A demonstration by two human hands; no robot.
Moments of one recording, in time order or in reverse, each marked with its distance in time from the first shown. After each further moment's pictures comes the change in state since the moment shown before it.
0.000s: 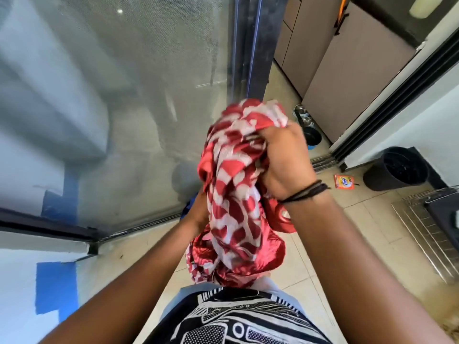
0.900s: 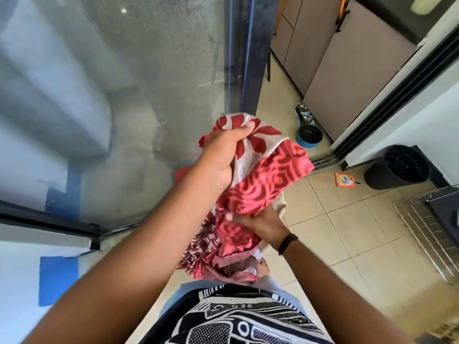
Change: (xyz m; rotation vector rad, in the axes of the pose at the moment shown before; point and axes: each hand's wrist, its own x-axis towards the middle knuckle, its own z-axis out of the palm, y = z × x) left_hand -0.013 0.096 0.057 -0.427 -0.218 0.097; right_hand -0.033 0.130 -0.120 -0.615 -0.368 0.281
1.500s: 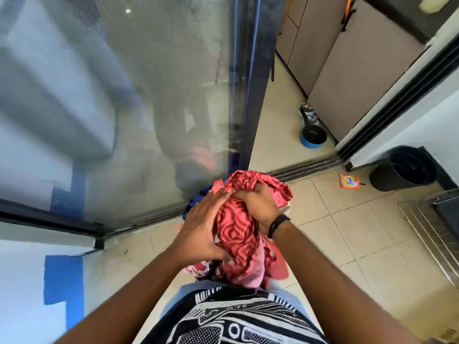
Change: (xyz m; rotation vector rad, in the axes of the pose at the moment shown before) left_hand -0.028 -0.115 -0.149 1.379 -0.216 0.599; right_hand 0.038 -0.036 0.019 0.212 0.245 0.132
